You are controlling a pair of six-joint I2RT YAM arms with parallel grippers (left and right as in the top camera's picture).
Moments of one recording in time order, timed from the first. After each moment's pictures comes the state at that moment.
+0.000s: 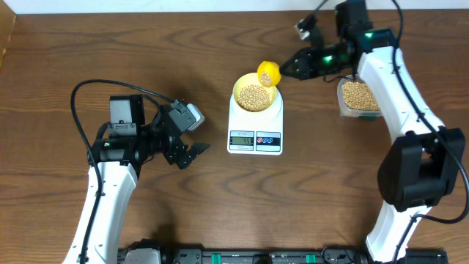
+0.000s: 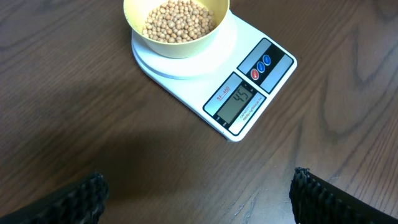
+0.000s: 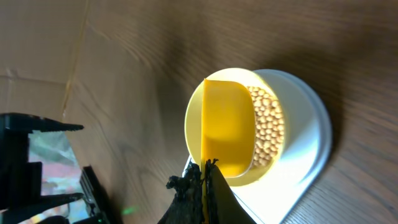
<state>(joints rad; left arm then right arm) 0.02 1.24 0.88 -0.67 0.65 0.80 0.19 2.01 1.78 -0.89 -0.81 0.01</state>
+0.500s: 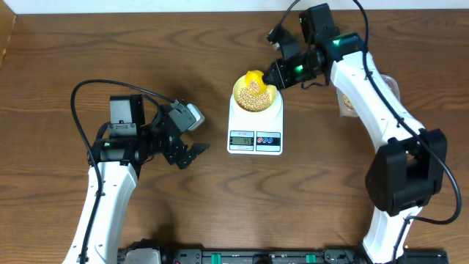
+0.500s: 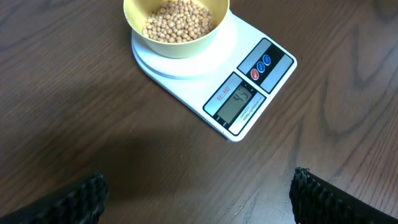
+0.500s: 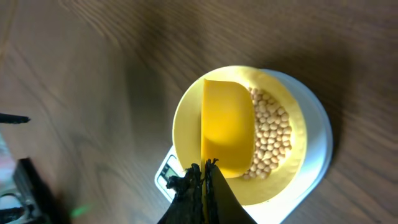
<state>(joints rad) 0.02 1.24 0.88 -0.67 0.65 0.80 0.32 2.01 1.80 -0.88 -0.58 -0.05</state>
